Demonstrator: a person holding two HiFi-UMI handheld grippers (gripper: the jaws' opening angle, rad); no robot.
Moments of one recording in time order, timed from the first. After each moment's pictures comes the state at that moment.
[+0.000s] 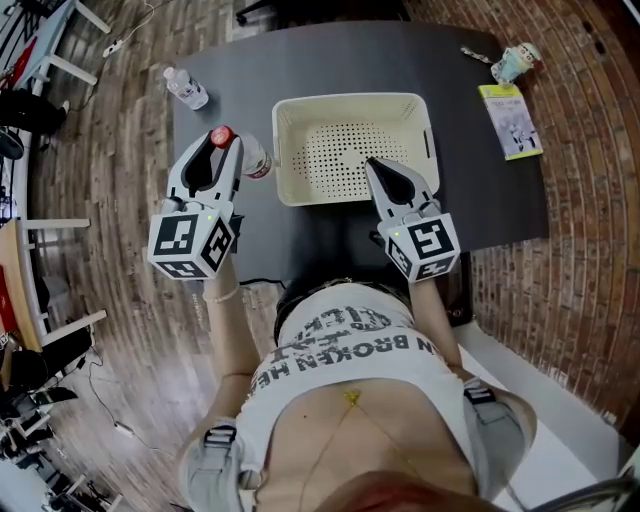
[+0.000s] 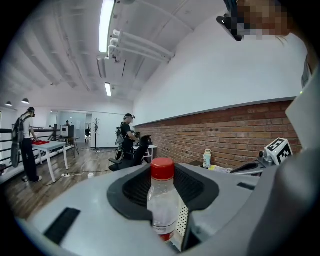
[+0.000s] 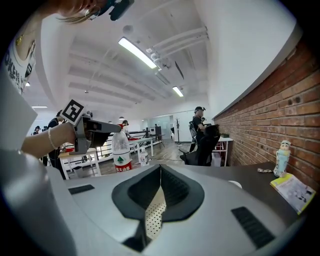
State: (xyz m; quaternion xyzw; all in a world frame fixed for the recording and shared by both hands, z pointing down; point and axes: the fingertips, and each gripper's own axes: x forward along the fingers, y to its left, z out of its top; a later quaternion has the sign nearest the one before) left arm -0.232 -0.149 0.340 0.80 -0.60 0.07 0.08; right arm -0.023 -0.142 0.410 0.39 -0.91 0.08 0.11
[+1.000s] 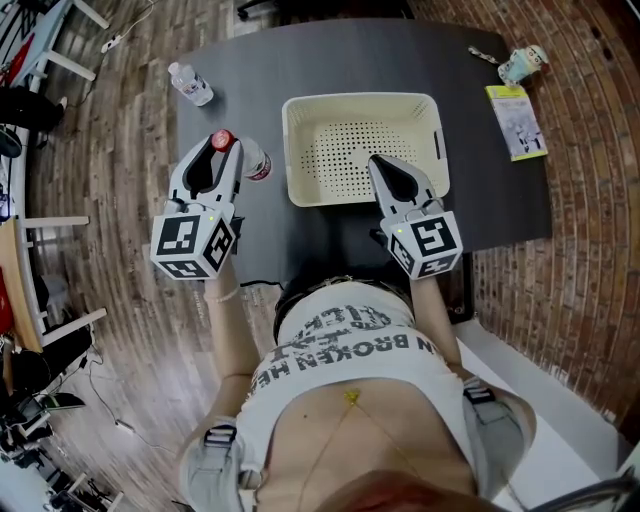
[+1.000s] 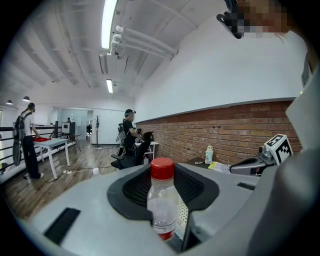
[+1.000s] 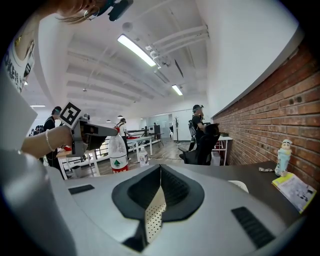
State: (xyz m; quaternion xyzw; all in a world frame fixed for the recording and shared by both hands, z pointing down) left arm -0.262 -0.152 0.360 0.79 -0.60 0.08 0.10; right arm -0.044 -0.152 0.415 0.39 -0.91 0.08 0.11
